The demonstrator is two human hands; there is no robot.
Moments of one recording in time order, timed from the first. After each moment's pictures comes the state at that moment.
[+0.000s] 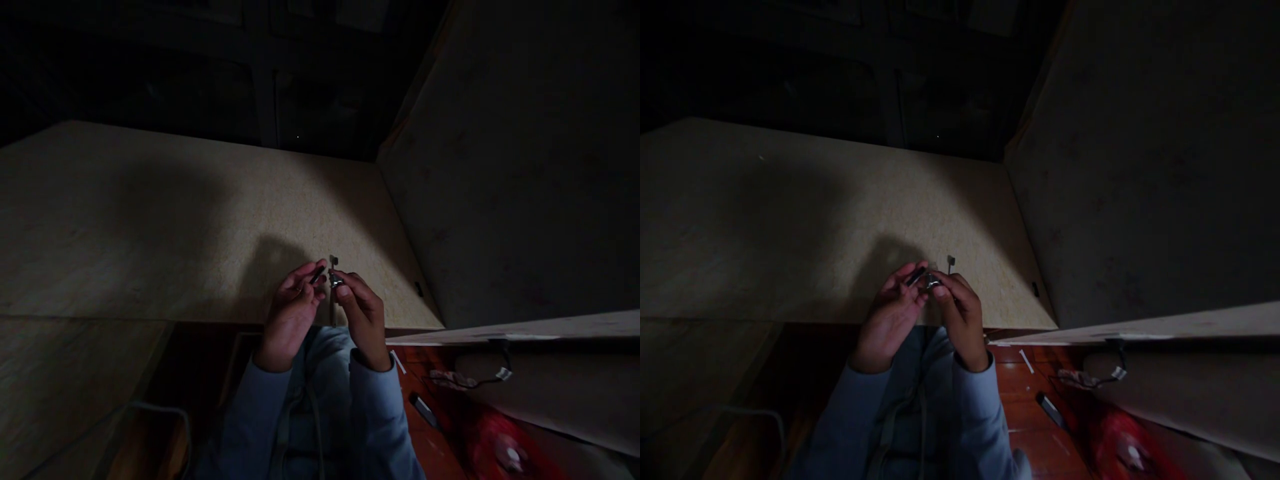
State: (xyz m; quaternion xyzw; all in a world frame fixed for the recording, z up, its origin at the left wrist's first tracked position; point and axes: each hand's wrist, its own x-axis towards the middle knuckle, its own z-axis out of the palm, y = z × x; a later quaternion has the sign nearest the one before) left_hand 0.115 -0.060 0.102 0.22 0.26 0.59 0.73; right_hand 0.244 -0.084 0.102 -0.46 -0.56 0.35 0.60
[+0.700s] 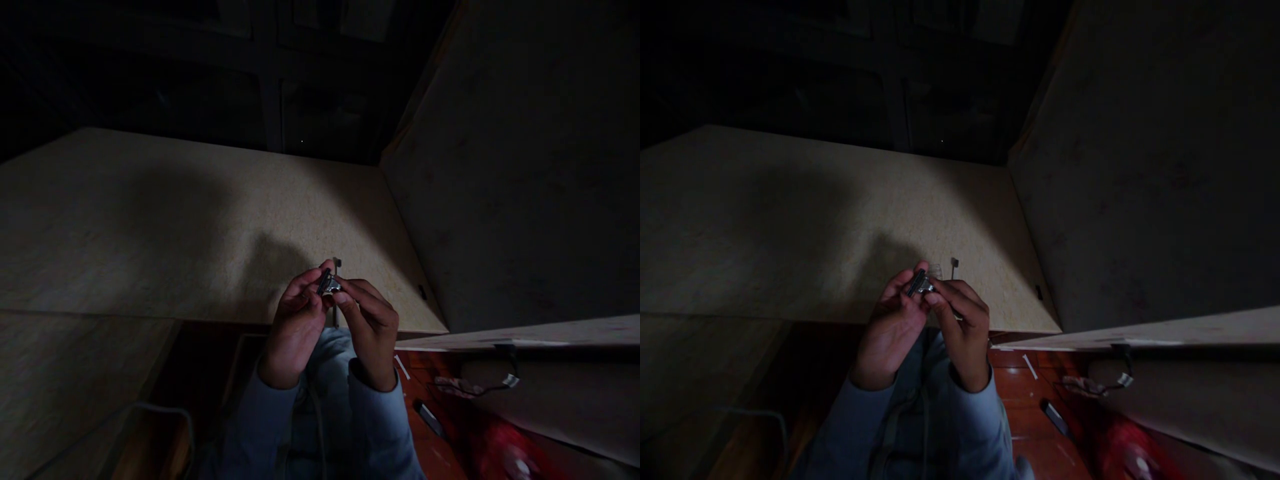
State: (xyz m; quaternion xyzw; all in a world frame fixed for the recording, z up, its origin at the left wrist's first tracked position) left_hand 0.119 -0.078 0.123 0.23 0.23 0.60 0.73; right_hand 0.232 -0.097 0.129 -0.47 -0.58 0.26 0.61
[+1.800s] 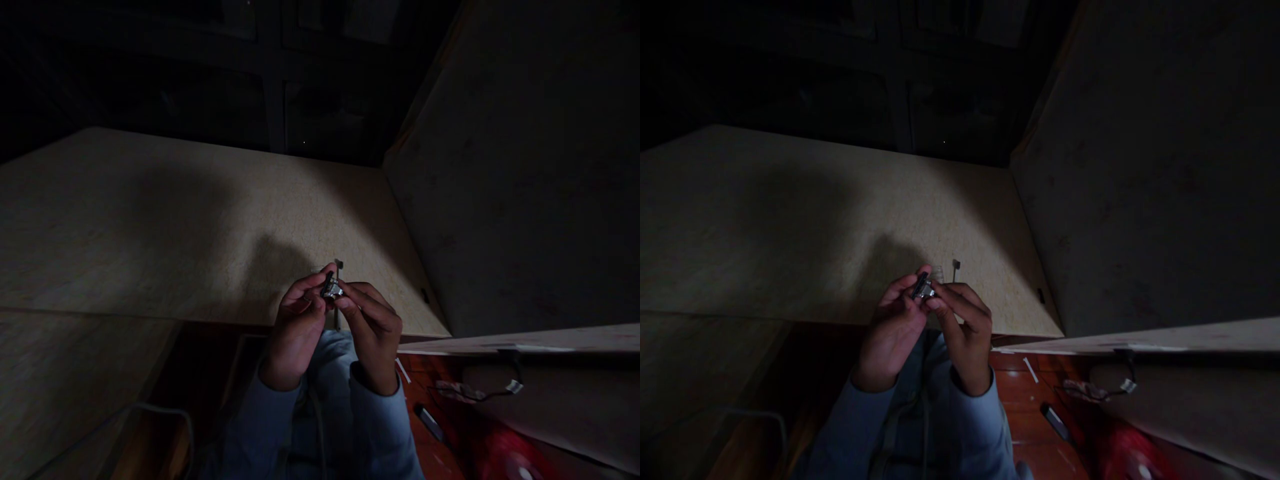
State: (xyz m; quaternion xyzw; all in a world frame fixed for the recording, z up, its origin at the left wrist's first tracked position) left_hand 0.119 -0.079 0.122 0.25 0.19 0.63 0.71; right_hand 0.233 -0.098 0.126 -0.45 -0.59 0.25 0.62
